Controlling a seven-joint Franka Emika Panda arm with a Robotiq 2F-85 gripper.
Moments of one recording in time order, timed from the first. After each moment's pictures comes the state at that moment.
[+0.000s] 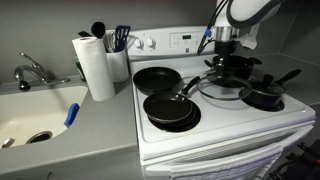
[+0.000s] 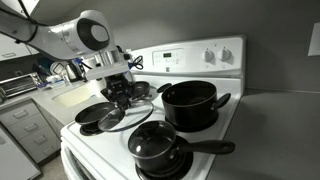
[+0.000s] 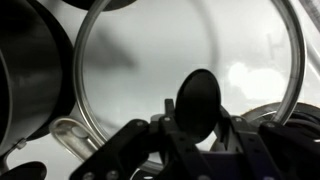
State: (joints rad) arm 0.14 0.04 0.05 -2.10 -0.05 2.08 -0.35
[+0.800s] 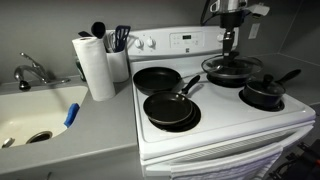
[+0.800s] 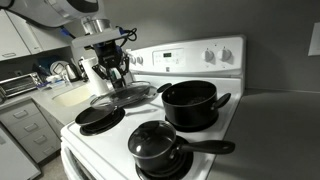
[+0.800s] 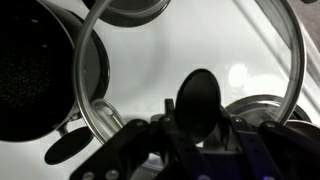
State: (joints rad) arm 0.13 -0.02 0.06 -1.92 -0.08 1.82 -0.36
